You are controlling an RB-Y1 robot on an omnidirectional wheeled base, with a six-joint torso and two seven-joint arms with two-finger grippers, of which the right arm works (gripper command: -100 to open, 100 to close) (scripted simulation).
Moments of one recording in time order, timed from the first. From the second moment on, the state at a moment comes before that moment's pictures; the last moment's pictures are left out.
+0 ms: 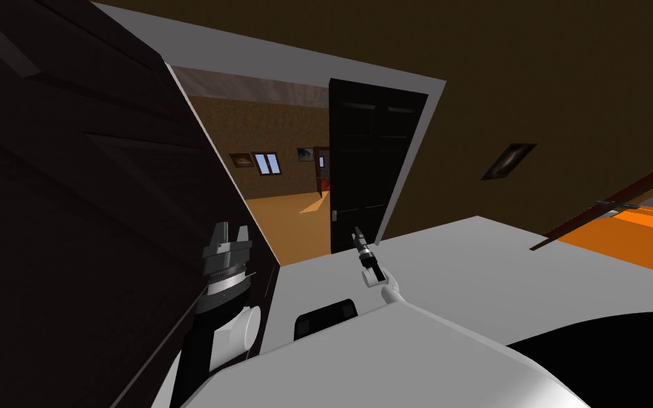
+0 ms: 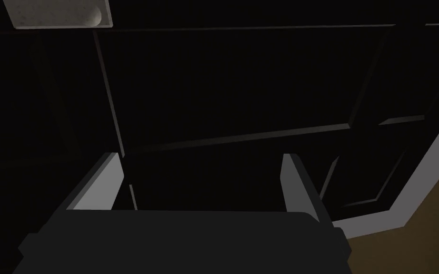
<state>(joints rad) 0.00 -0.13 -0.05 -1.08 -0.03 -0.74 -0.08</state>
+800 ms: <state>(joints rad) -0.08 -0.14 -0.06 -0.89 -0.02 -0.78 -0.10</state>
